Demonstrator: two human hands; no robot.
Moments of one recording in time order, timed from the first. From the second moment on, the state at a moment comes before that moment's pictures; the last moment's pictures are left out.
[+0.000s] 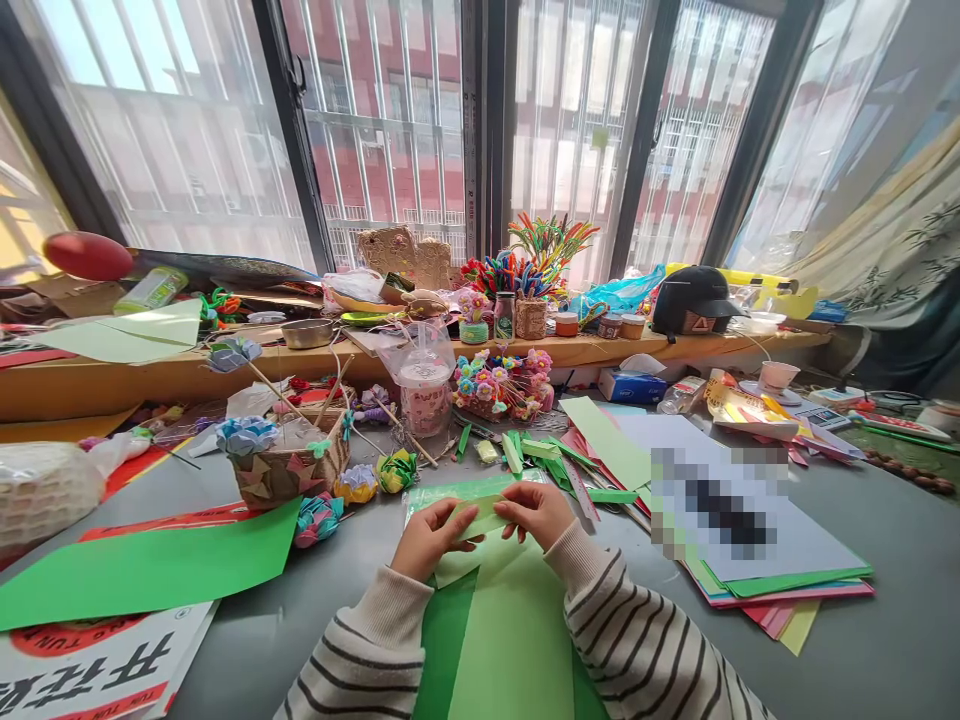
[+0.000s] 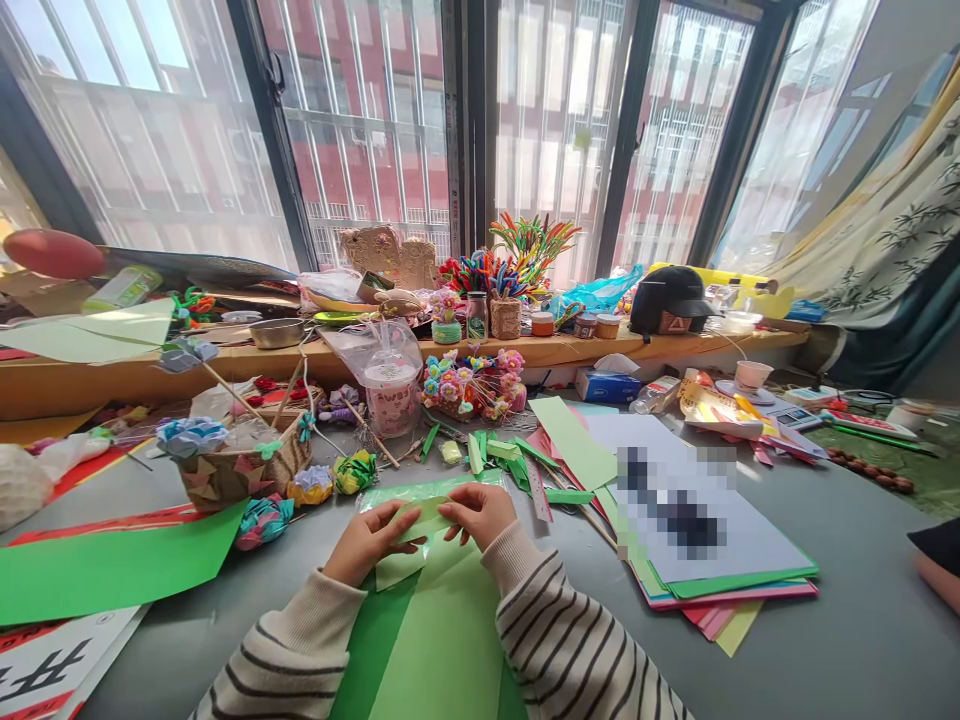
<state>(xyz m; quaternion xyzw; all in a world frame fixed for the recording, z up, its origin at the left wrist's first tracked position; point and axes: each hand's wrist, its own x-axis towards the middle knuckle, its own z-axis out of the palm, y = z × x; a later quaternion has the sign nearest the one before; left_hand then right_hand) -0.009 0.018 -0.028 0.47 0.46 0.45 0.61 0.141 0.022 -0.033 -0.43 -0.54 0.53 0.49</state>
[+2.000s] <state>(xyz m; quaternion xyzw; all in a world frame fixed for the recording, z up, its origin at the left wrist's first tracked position) -0.010 0.019 -0.029 0.47 0.47 0.46 0.59 0.141 0.023 -0.039 -0.41 -0.56 0.54 0.48</state>
